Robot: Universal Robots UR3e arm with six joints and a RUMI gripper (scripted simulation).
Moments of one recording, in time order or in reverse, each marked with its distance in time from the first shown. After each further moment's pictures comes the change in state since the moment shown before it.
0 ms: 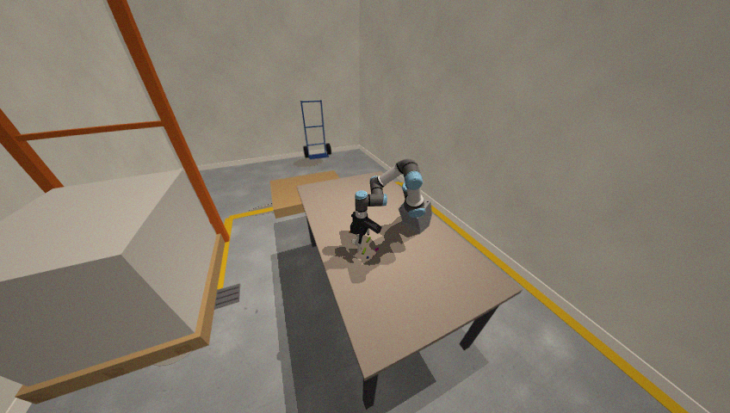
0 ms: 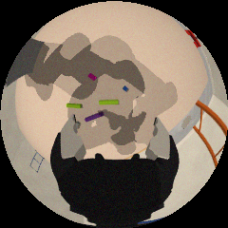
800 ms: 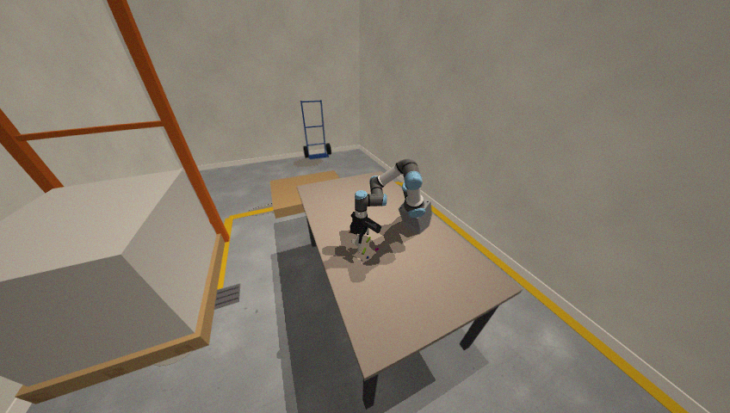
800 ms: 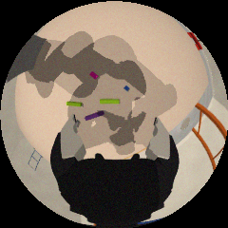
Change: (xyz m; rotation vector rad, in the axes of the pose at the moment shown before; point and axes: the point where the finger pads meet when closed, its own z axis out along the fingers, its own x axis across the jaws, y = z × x) arm -0.002 0.002 0.000 0.000 -0.001 -0.030
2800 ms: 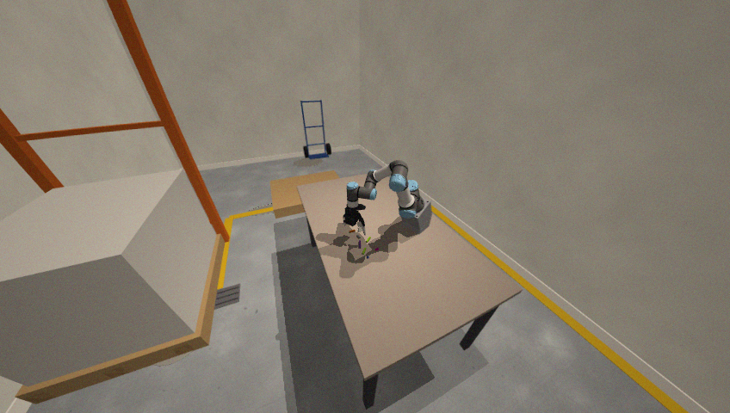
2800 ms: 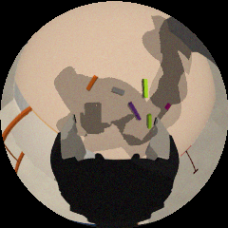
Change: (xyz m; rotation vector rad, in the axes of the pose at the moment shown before) arm -0.097 0.092 0.001 0.003 -0.019 -1.317
